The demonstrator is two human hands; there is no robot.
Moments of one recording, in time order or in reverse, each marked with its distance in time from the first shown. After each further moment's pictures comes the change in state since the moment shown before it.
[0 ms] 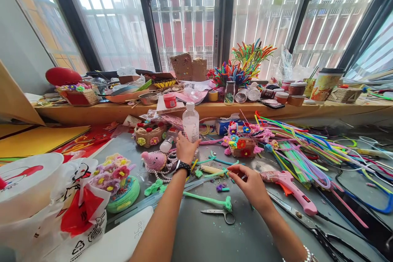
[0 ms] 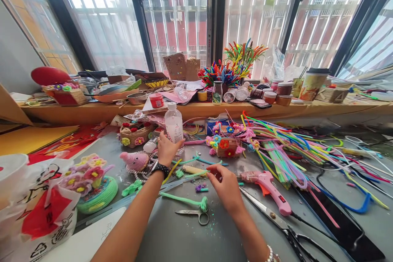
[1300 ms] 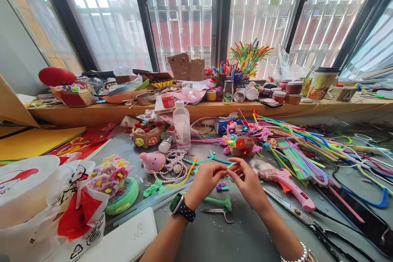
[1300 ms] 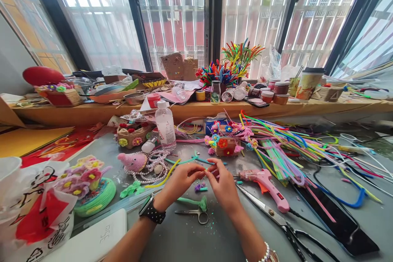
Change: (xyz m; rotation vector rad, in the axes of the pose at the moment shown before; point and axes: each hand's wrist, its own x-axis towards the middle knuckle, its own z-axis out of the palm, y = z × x) left_hand -0.081 0.011 -0.030 -0.482 -0.773 0.530; right_hand -0.001 -0.001 0.008 0.133 0.034 -0.015
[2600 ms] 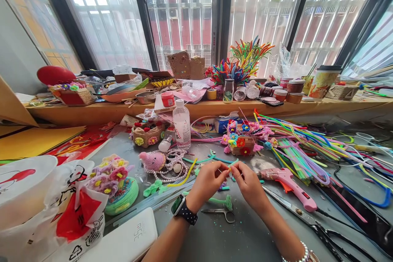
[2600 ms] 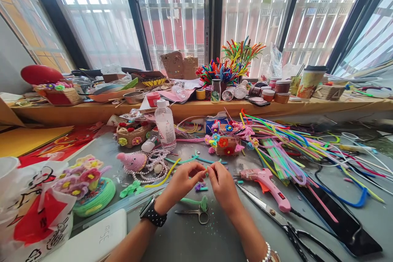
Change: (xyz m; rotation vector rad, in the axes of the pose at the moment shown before) left_hand -0.002 0.000 0.005 -0.053 0.041 -0.014; right_hand 0.000 0.003 0.001 -0.252 0.016 -0.118
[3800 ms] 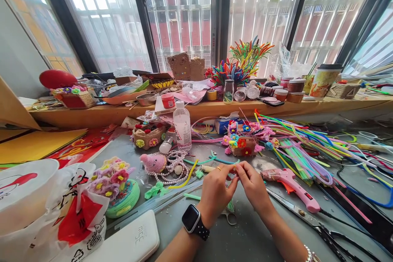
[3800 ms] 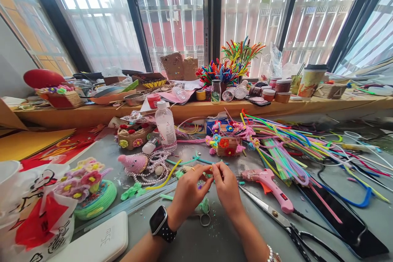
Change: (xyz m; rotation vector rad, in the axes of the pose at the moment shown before) left_hand -0.010 0.011 0.021 0.289 0.174 0.150; right_hand -0.001 -0.006 0.000 0.299 0.091 0.141
